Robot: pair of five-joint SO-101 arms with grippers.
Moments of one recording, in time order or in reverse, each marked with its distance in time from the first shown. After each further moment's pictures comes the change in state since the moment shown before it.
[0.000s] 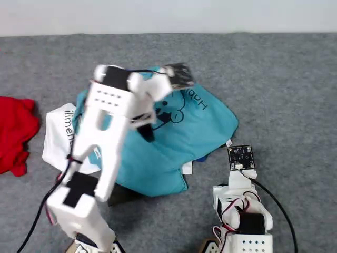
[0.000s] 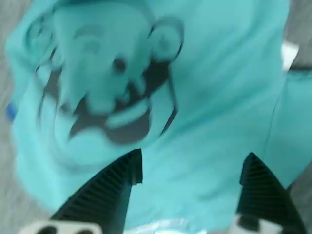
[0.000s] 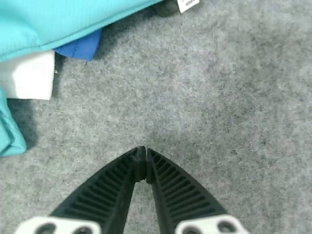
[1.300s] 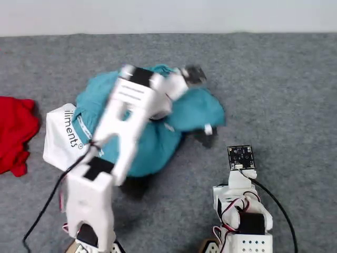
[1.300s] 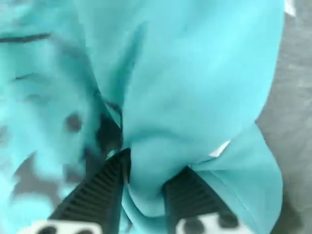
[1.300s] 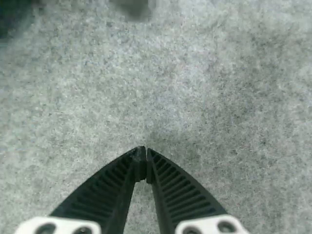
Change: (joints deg) left arm -1.7 11.3 -12.3 -1.1 7.0; right arm 0.0 0.0 0.0 0.0 0.0
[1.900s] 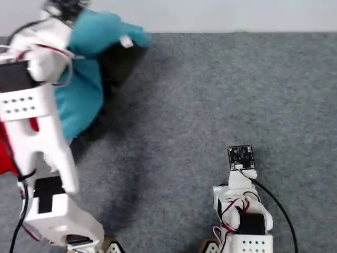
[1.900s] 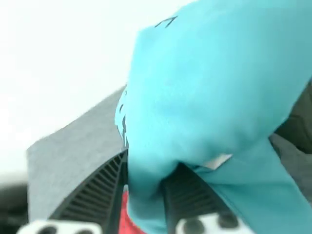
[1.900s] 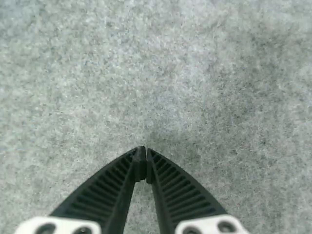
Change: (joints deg) left arm -30.2 -17.6 -12.6 -6.9 6.0; right arm 0.0 0.0 0.0 0.0 0.0
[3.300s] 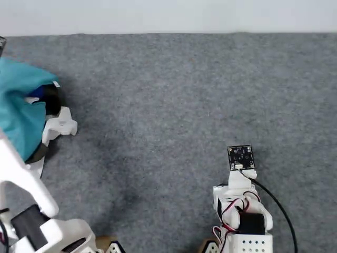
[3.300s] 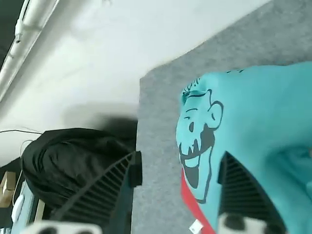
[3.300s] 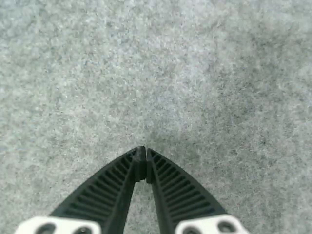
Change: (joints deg) left arm -25.4 -12.7 38.8 -35.2 -16.9; right arm 0.0 0.0 0.0 0.0 0.0
